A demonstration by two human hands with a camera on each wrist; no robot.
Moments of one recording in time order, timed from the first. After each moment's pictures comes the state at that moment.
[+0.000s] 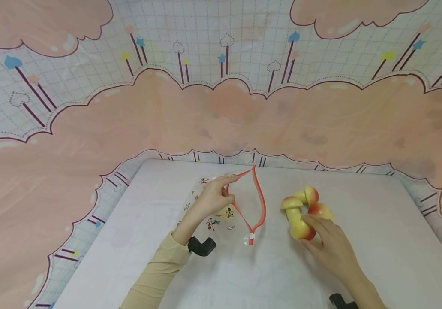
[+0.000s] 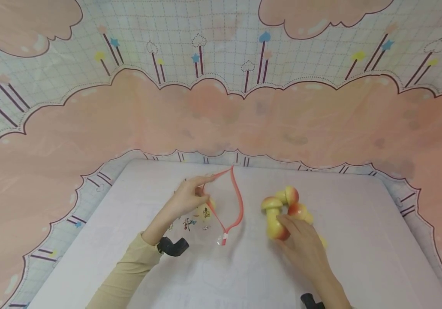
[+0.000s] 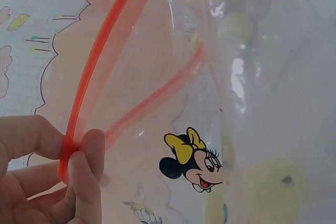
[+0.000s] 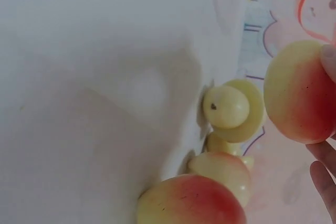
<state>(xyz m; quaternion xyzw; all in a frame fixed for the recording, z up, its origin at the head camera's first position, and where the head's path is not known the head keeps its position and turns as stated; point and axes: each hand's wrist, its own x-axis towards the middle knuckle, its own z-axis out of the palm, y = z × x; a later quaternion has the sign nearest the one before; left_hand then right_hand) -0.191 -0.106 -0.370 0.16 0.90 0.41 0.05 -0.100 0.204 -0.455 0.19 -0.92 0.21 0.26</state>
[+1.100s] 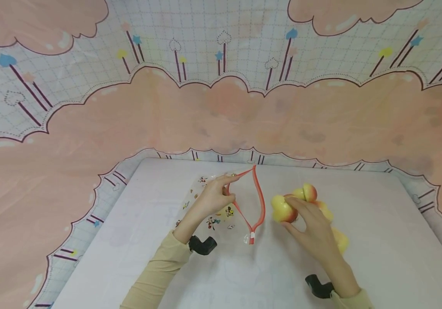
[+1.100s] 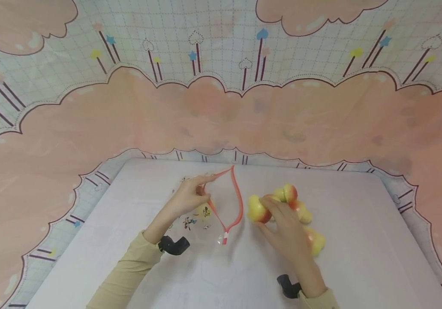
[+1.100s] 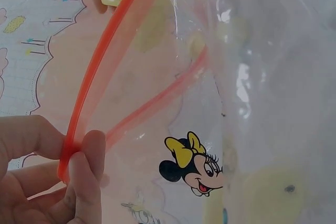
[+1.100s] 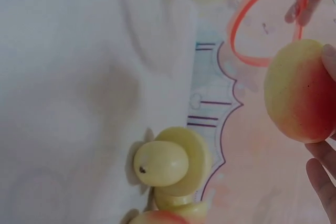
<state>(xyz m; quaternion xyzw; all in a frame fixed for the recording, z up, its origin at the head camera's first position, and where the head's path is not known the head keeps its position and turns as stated) -0.195 -0.100 -0.376 0.17 0.90 0.41 0.05 -0.121 0.168 -0.432 0.22 -0.89 0.29 0.29</state>
